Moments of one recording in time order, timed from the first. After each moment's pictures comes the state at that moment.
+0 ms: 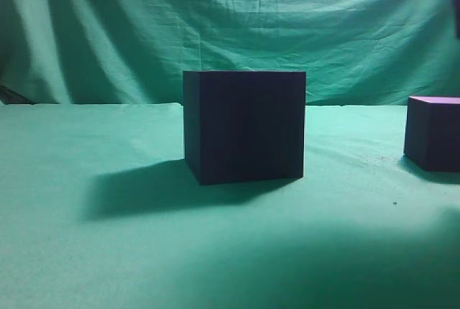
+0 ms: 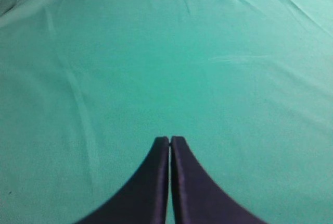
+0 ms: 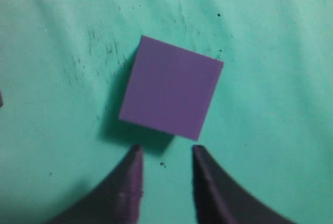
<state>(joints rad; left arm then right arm) -0.11 -0.02 0.02 0.09 0.36 -0.03 0.40 1.48 -1.06 -0.06 1.07 0.23</state>
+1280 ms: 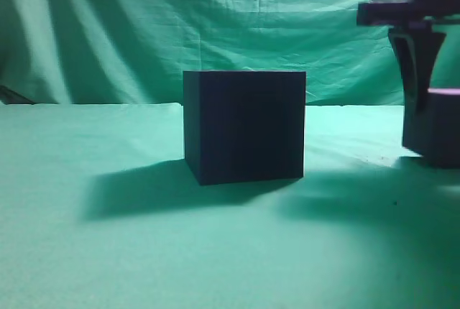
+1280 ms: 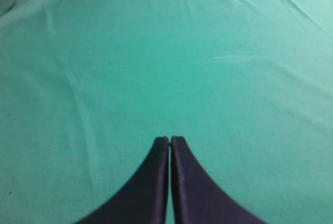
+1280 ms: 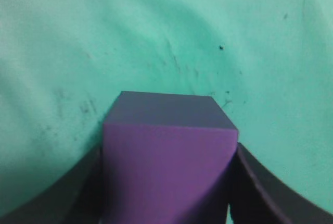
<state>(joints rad) -0.11 -0.02 0.02 0.09 0.36 -0.03 0.36 1.72 -1.12 -0.07 0.95 0.33</state>
